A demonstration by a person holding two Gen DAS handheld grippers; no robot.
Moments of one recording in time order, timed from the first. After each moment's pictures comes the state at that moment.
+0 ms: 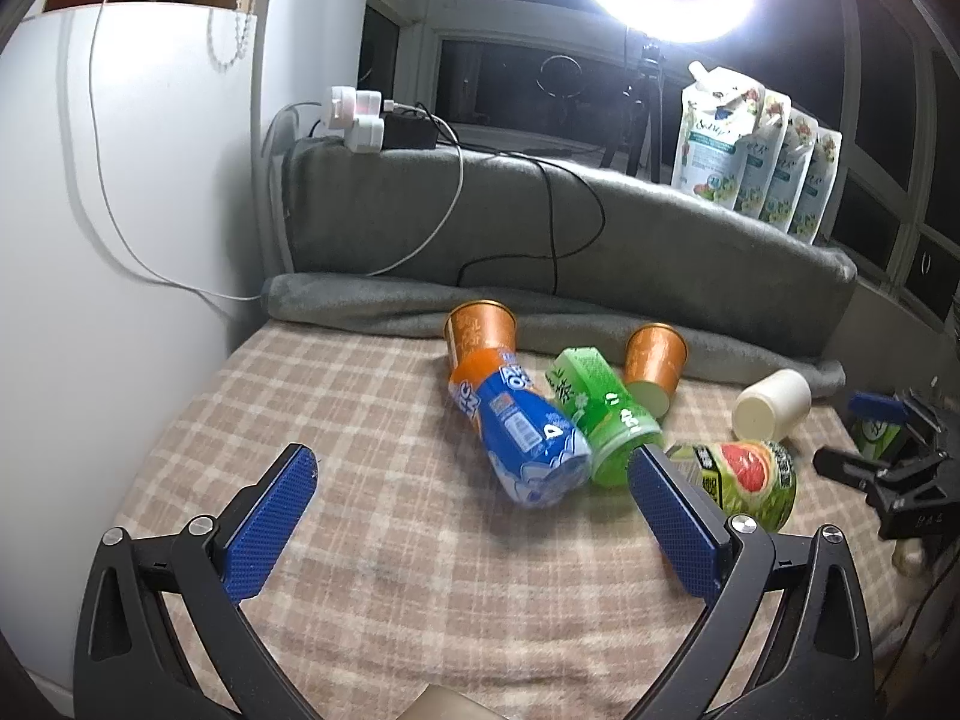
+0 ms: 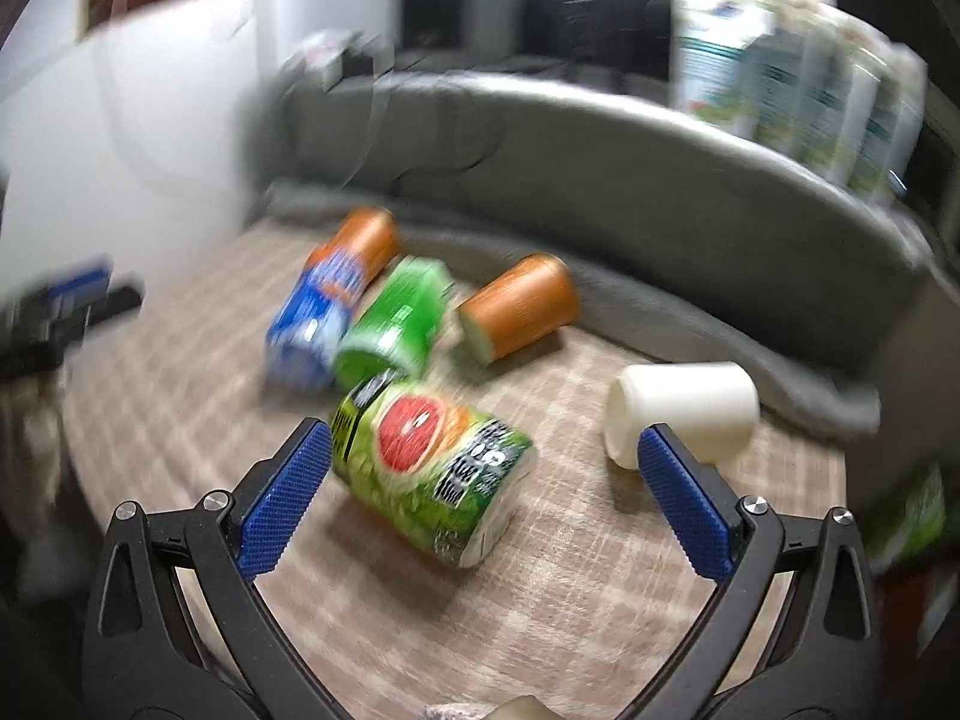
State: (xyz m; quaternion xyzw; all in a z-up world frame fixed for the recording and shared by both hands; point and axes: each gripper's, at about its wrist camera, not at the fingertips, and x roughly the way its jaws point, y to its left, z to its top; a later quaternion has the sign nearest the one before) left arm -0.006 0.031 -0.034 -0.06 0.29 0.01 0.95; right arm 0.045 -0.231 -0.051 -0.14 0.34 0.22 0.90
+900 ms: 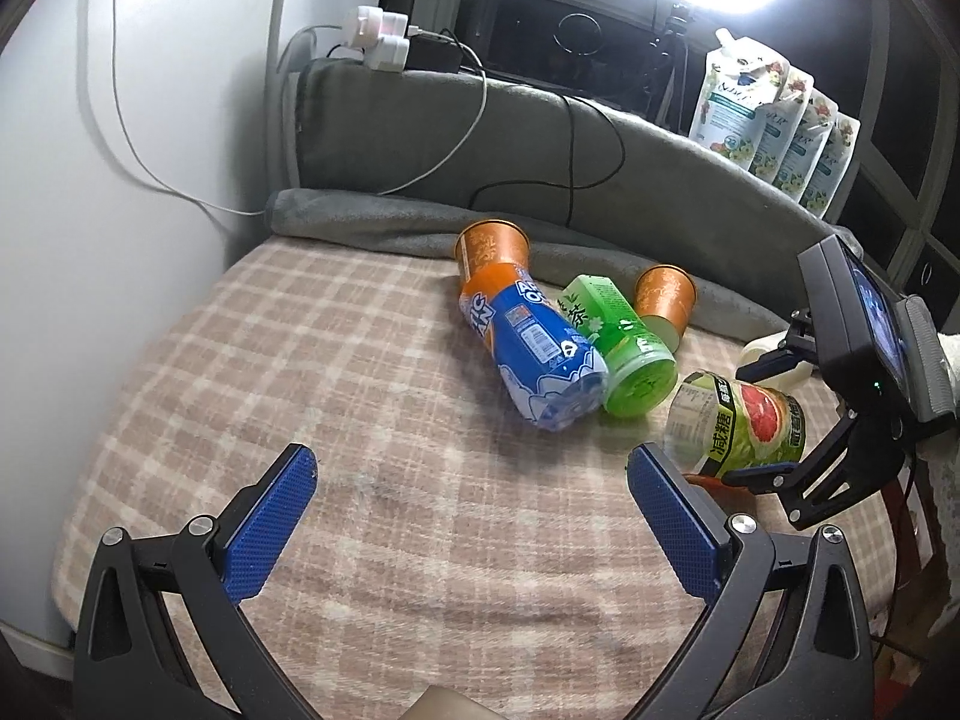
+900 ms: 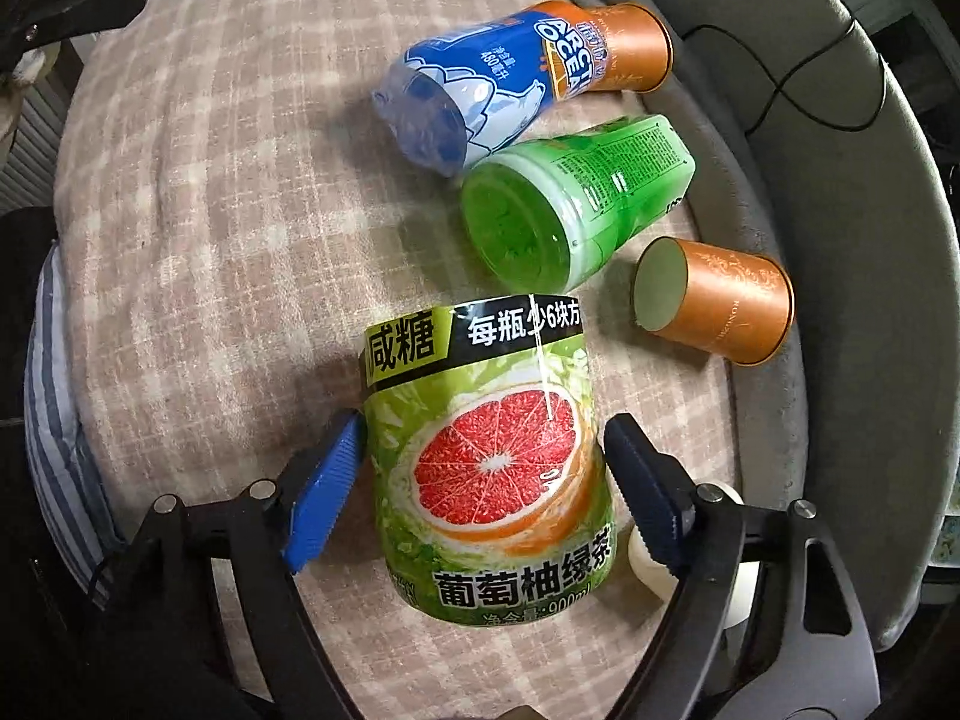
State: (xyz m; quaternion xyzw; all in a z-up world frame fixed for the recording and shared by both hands) left arm -0.016 0.045 -0.067 -0.11 0.35 0.00 0.93; right arm 0.093 -0.131 -0.128 -0.48 0.45 0.33 0.67
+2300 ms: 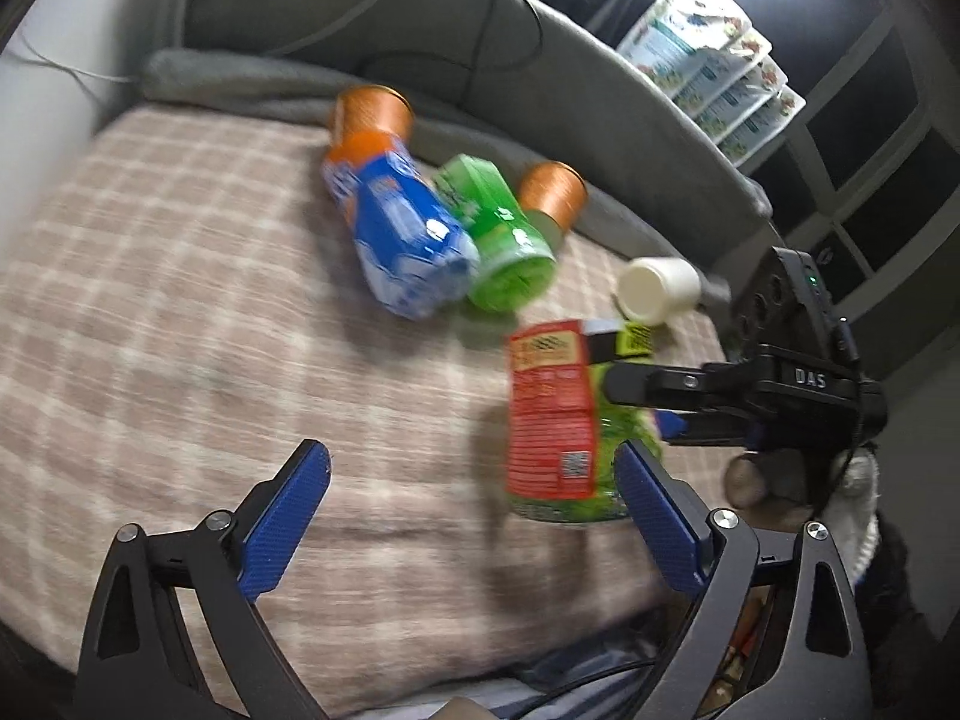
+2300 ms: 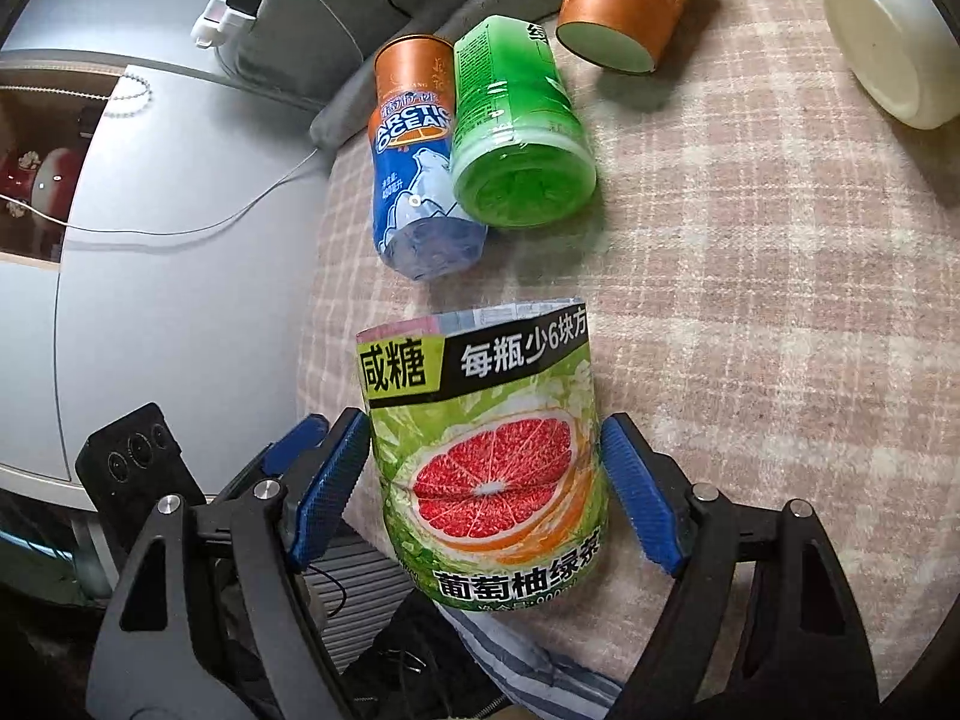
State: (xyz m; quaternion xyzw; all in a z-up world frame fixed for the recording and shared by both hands) left arm 0.002 0.025 -0.084 -0.20 0.47 -0.17 0.84; right arm 0.096 -0.198 -0.152 0.24 0.60 0.31 0.70
